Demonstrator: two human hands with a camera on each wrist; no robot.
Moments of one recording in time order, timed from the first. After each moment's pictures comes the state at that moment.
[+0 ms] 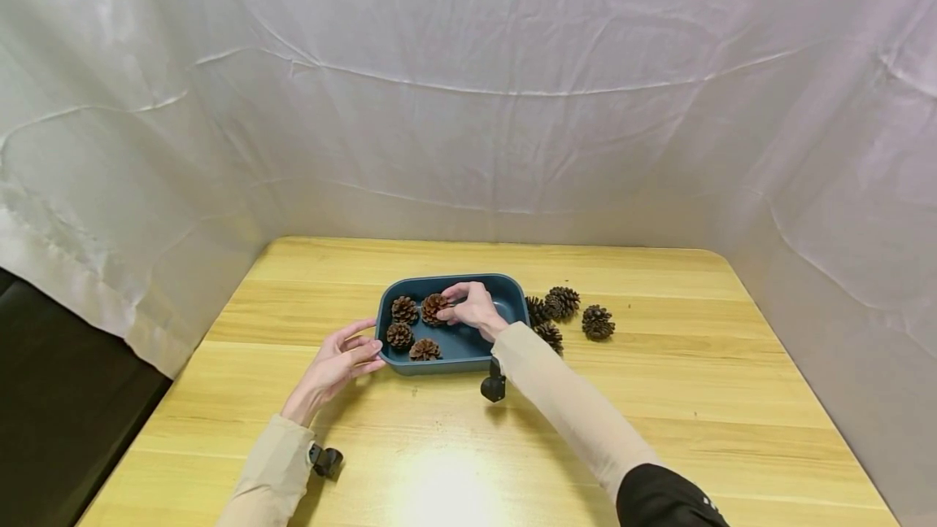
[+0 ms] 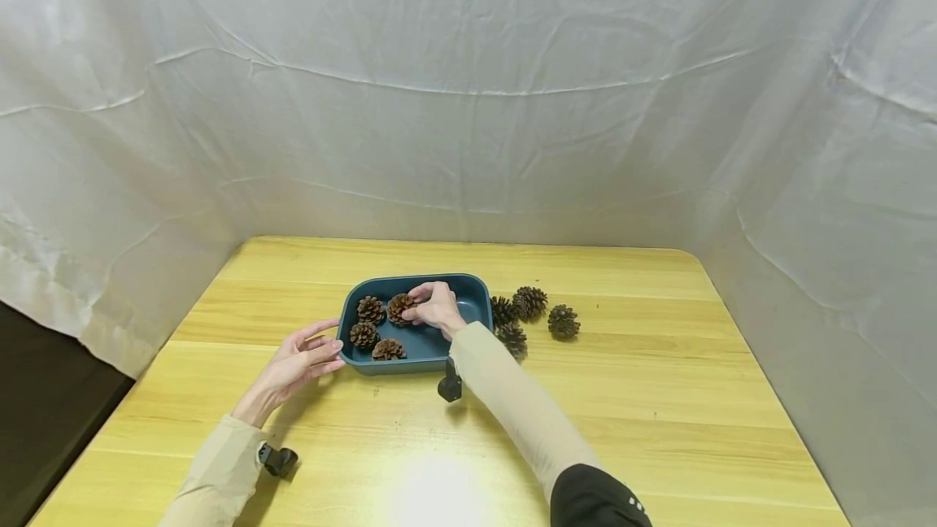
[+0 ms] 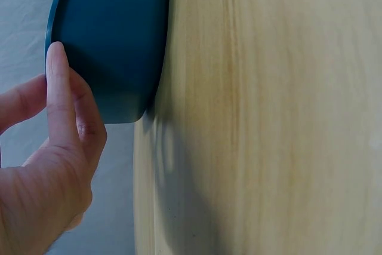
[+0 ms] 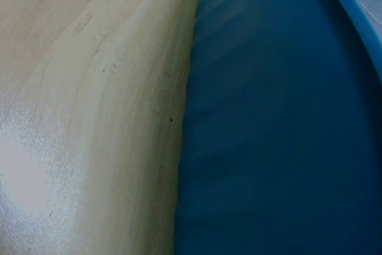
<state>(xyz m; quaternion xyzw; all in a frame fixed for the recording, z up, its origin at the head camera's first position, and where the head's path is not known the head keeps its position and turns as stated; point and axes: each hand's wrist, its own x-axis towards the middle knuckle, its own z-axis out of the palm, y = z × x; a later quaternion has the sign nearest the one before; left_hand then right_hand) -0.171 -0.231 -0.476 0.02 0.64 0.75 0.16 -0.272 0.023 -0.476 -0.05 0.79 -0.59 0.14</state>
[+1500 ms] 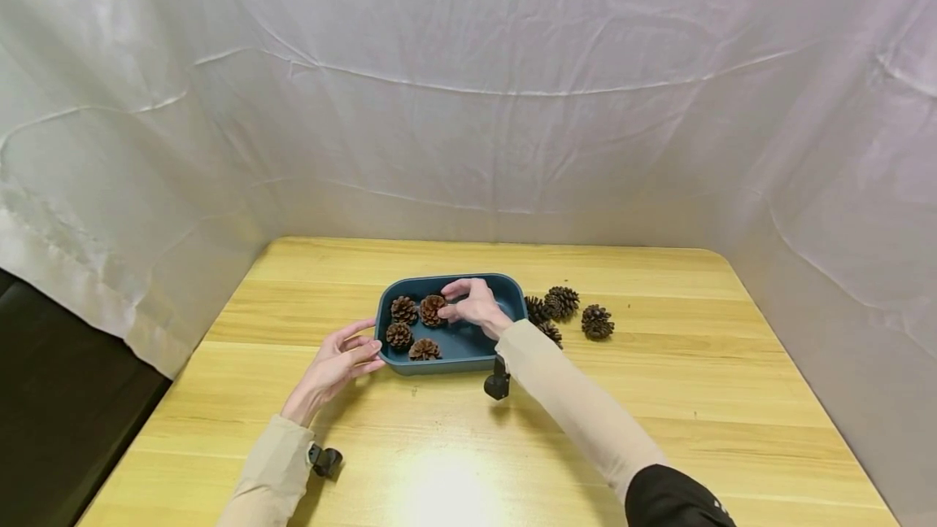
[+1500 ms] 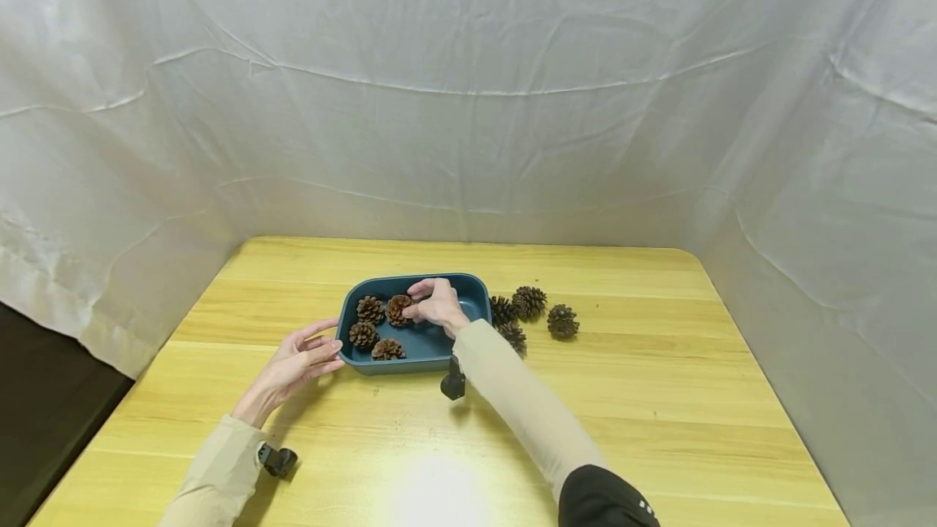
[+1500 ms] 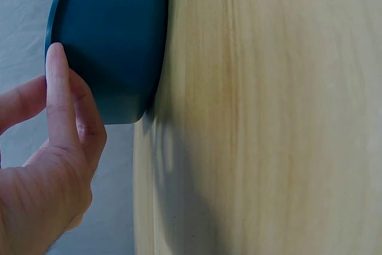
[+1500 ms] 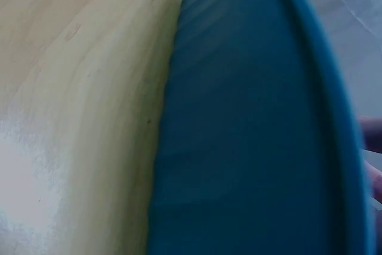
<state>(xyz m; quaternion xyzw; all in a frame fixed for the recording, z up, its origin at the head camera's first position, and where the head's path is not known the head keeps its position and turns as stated) -0.172 -0.230 -0.478 0.02 0.64 0.75 0.15 -0.270 0.027 -0.464 -0.05 0.78 -0.61 0.16</state>
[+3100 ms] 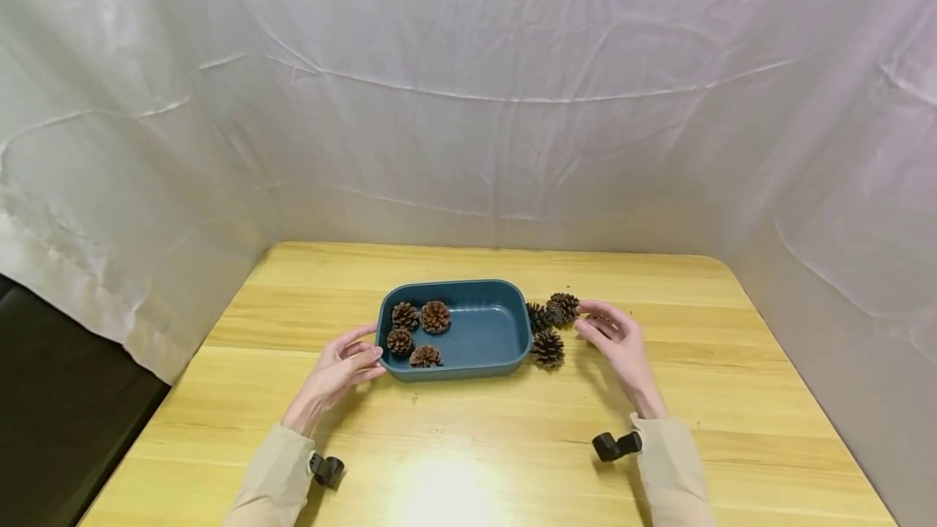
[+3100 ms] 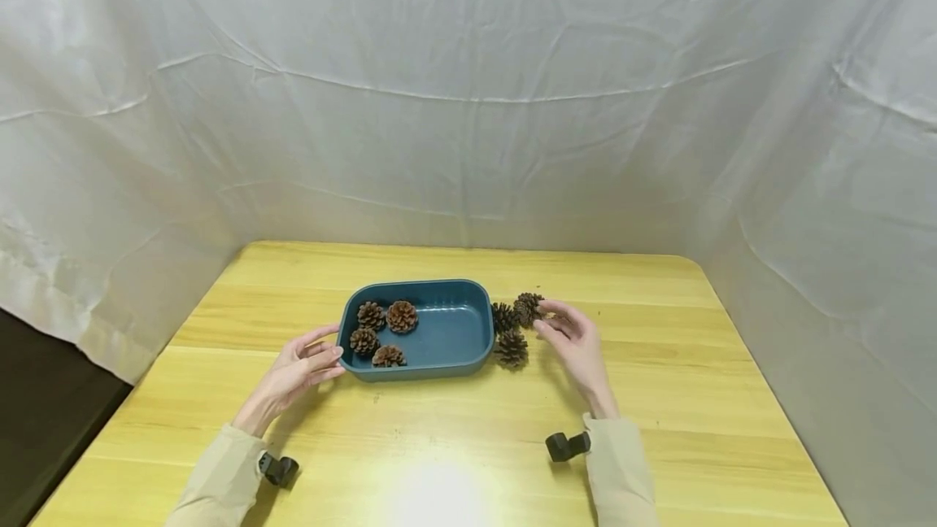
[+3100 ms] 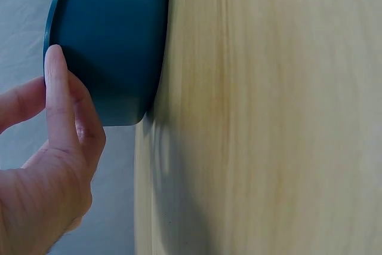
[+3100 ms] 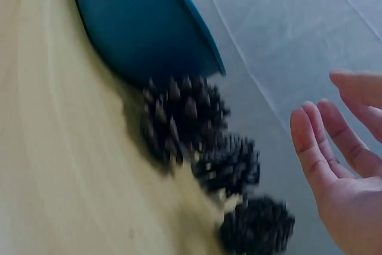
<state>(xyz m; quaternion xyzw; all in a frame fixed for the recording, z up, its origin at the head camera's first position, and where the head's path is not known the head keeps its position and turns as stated) -0.167 -0.230 -0.480 0.02 0.64 0.75 0.15 -0.189 0.212 -0.469 -0.12 0.68 -0.72 -0.08</state>
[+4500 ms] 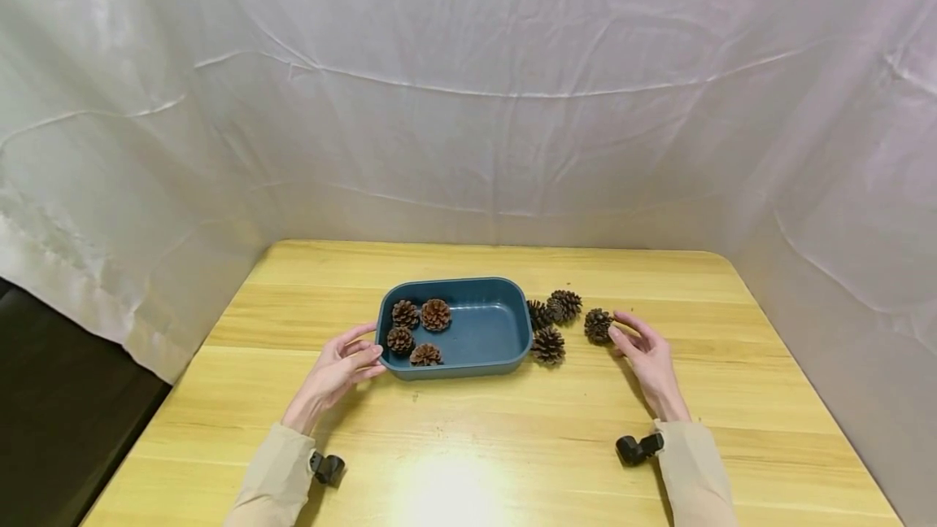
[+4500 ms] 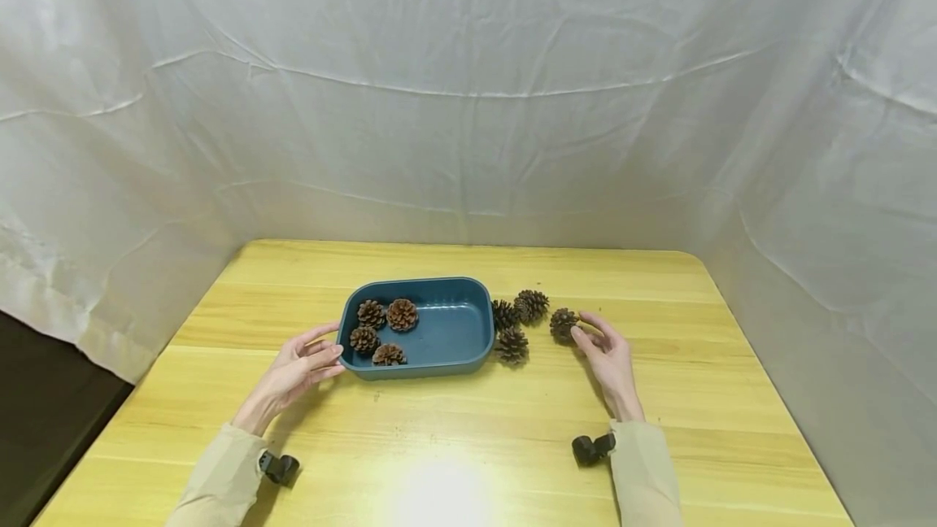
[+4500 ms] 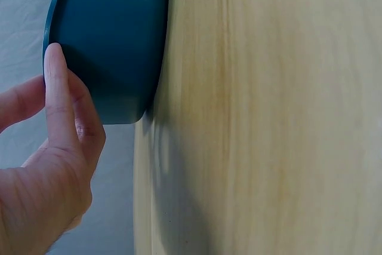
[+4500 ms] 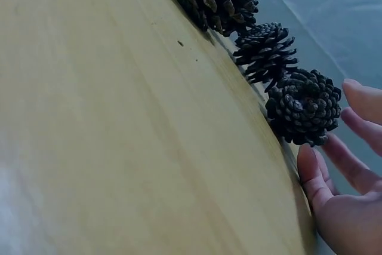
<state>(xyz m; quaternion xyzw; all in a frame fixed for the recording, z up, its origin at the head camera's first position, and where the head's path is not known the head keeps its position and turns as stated) -0.168 -0.230 -0.481 0.02 0.64 0.75 0.15 -0.194 0.263 -0.517 0.01 0.70 -0.72 -0.05</state>
